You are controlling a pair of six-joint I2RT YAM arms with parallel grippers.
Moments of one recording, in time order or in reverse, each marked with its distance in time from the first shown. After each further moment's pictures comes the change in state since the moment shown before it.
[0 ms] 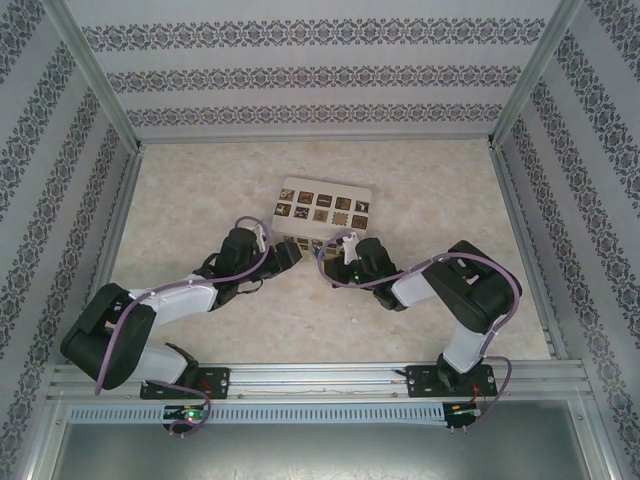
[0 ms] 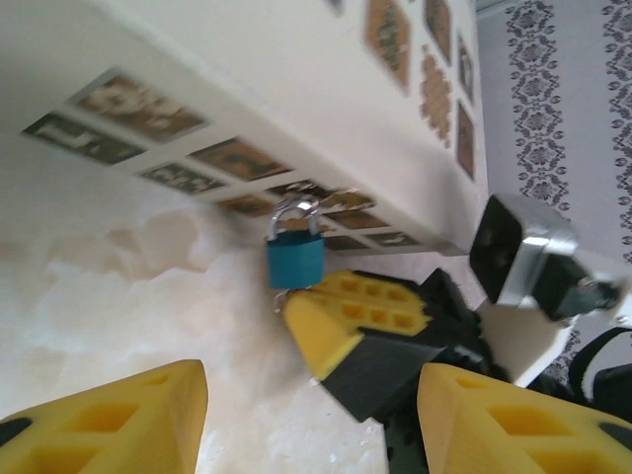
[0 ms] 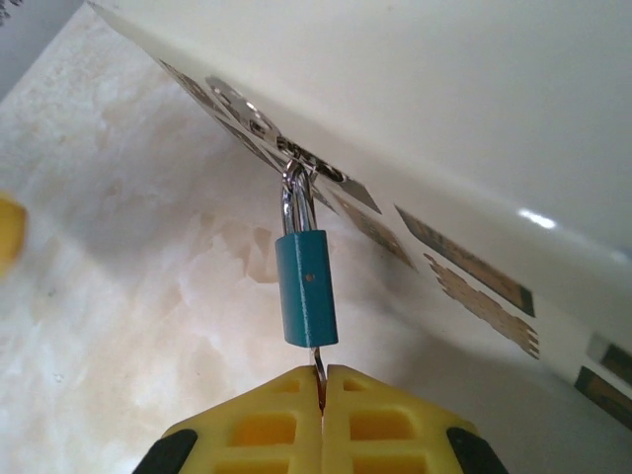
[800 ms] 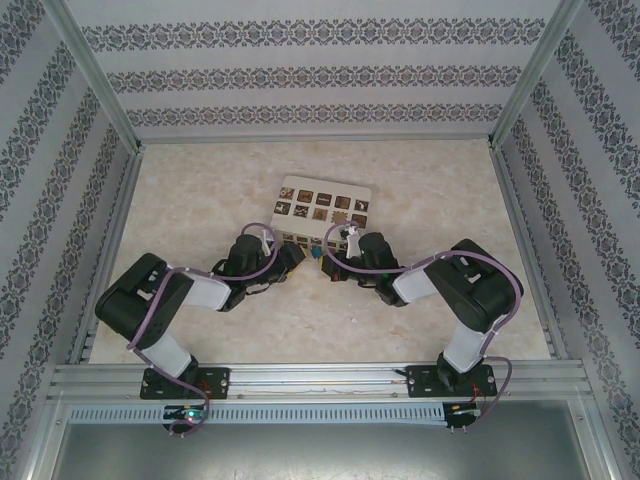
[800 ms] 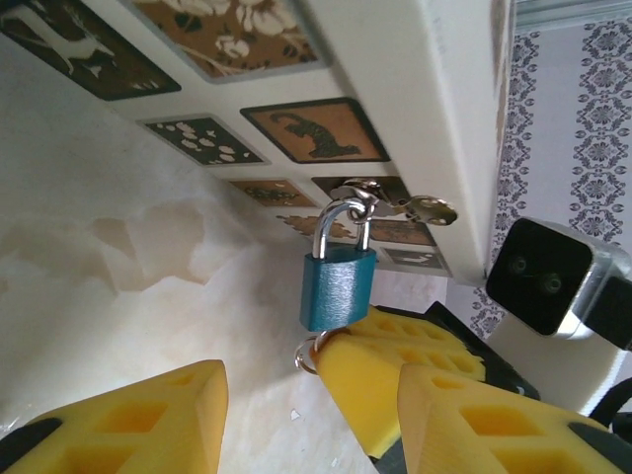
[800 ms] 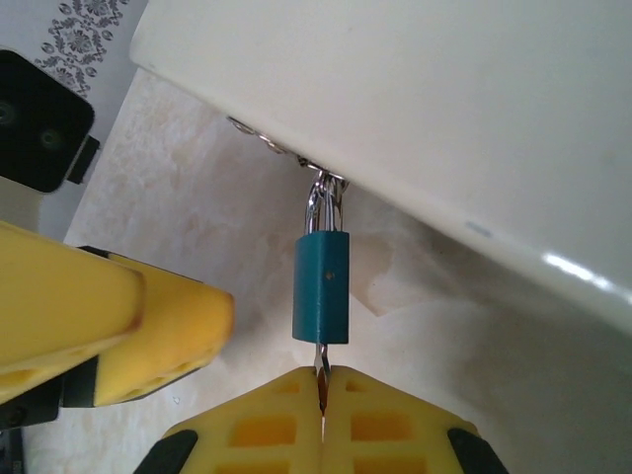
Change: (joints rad) left arm 0.000 0.270 -0.024 0.358 0.058 -0.224; right arm -0.038 0.002 0.021 0.012 -0.135 0.249
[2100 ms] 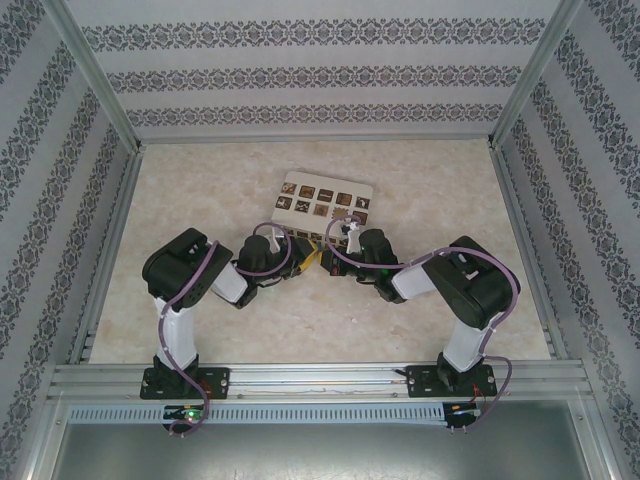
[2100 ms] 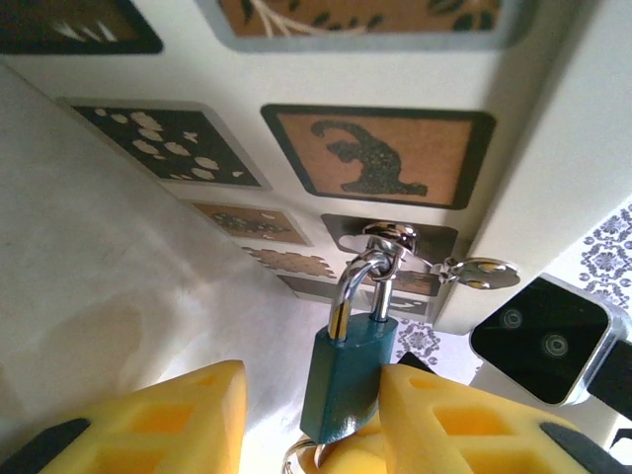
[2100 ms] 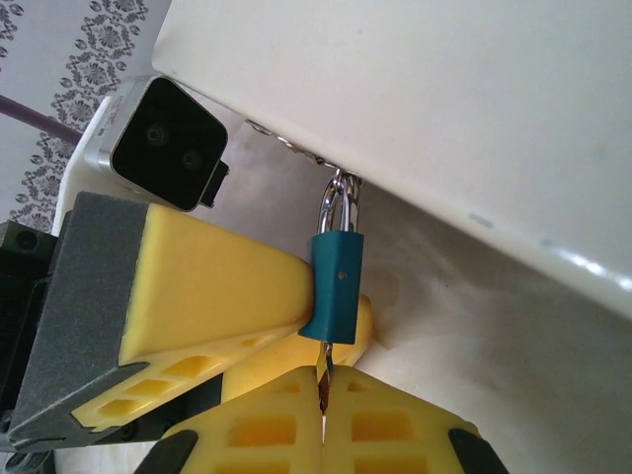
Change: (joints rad) left arm 0.000 0.333 0.080 0.421 0.043 -0.207; right arm -0.013 0.025 0.028 0.023 -0.020 0.064
